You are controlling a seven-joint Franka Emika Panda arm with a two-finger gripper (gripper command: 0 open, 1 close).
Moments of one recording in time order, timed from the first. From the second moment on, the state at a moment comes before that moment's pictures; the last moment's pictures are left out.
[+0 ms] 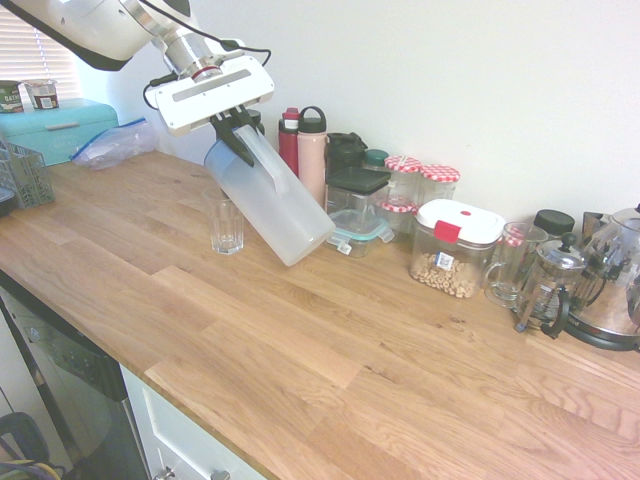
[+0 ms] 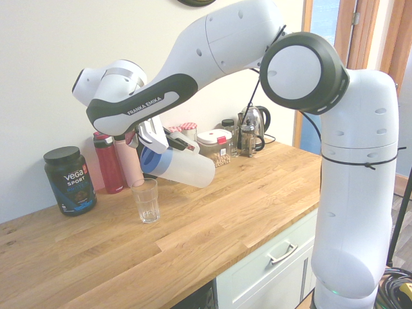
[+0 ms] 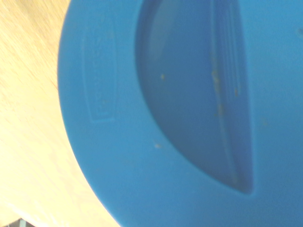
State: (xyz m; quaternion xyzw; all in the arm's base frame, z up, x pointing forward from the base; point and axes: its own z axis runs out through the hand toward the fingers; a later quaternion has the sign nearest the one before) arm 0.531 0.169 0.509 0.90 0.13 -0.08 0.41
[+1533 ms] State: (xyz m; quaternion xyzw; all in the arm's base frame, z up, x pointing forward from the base) arm 0.537 0.084 0.571 0.96 0.02 -0.01 0.26
